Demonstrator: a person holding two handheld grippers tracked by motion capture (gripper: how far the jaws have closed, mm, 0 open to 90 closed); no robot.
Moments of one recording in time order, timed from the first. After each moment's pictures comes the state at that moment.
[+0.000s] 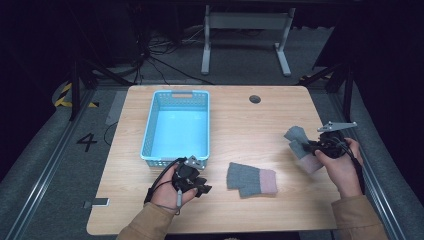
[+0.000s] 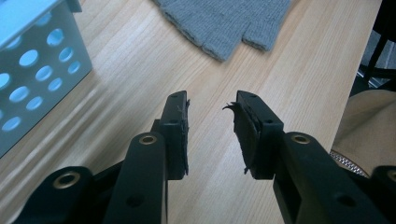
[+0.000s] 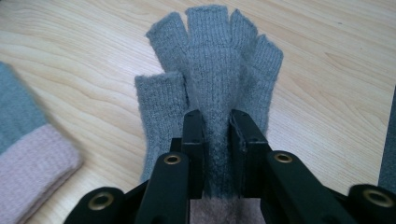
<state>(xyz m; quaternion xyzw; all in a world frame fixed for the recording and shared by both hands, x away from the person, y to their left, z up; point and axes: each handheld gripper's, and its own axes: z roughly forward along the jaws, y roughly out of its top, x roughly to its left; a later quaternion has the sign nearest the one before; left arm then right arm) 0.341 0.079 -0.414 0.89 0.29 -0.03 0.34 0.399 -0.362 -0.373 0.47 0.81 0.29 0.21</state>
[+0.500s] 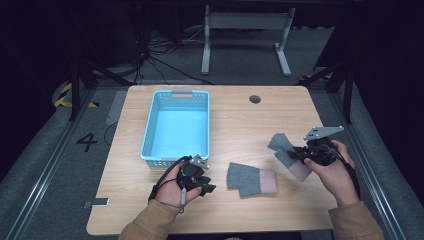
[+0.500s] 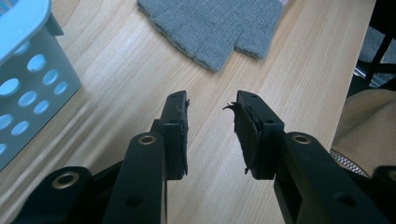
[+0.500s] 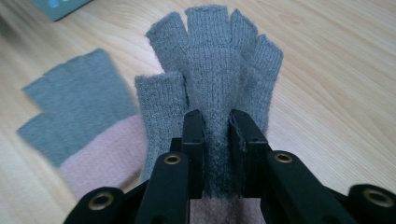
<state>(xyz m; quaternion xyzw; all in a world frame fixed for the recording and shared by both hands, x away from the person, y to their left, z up) 0.345 0.068 -0.413 0.90 0.28 -0.03 0.34 0.379 -0.320 -0.363 0.37 0.86 0.31 0.17</state>
